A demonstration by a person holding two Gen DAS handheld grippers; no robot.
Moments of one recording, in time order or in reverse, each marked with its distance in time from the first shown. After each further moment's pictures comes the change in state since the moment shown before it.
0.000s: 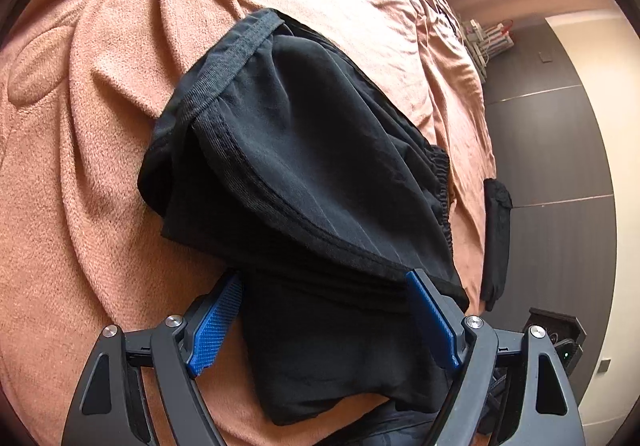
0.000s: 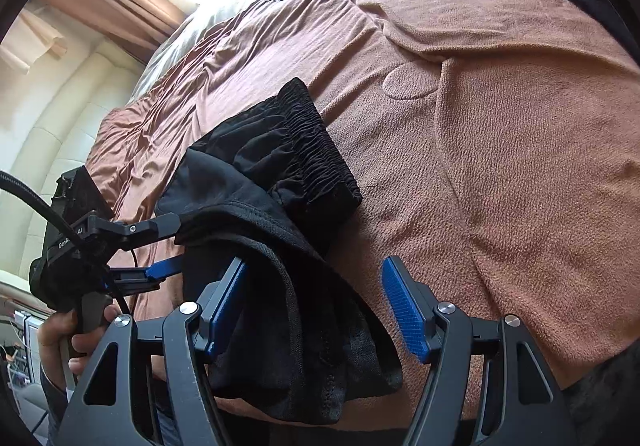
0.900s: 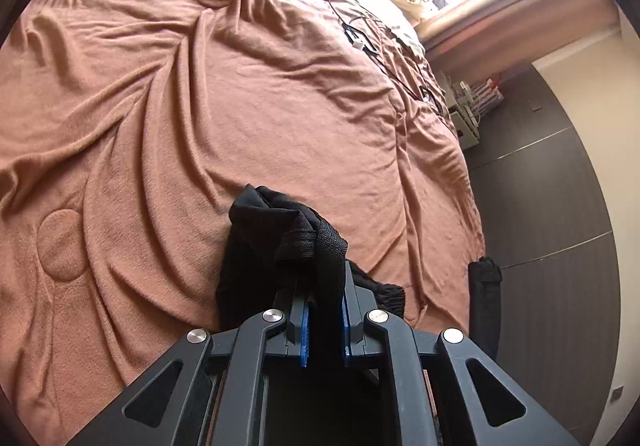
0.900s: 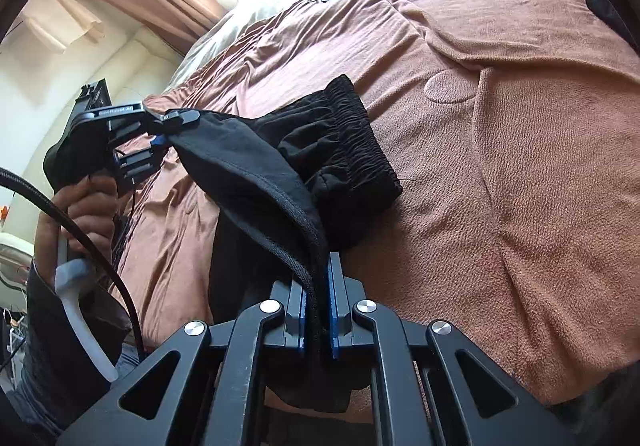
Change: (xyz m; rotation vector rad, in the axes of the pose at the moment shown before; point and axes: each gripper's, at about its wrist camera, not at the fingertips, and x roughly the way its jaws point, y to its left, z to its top) left arm -0.053 -0.043 0.081 0.040 -0.238 0.017; right arm -0.006 0.001 -0.018 -0.076 -0.031 0.114
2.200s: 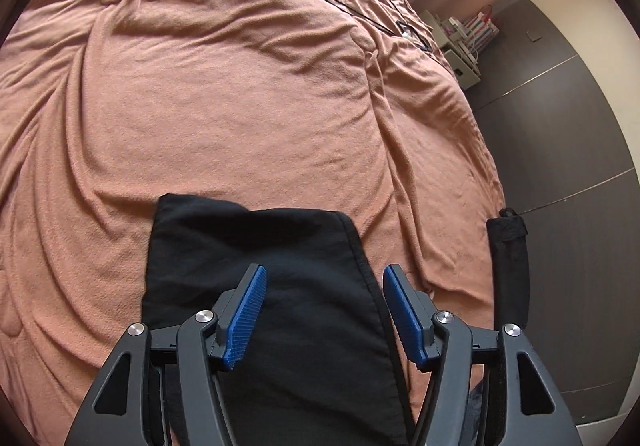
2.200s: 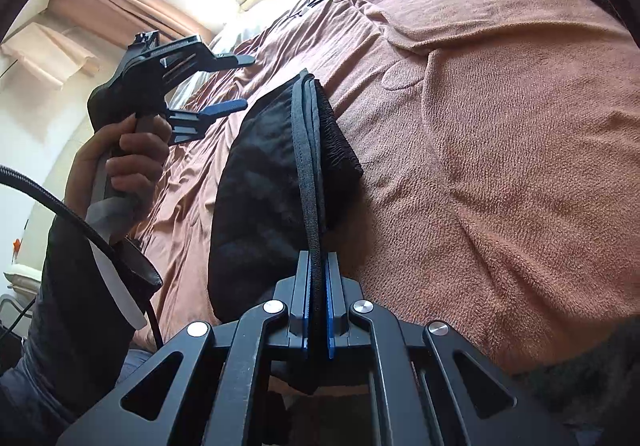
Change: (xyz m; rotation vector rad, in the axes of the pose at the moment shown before) left arm 0.082 -0.063 0.006 0.164 0.152 0.090; right arm -0.026 -0.034 -0.023 0.107 -0.044 0.036
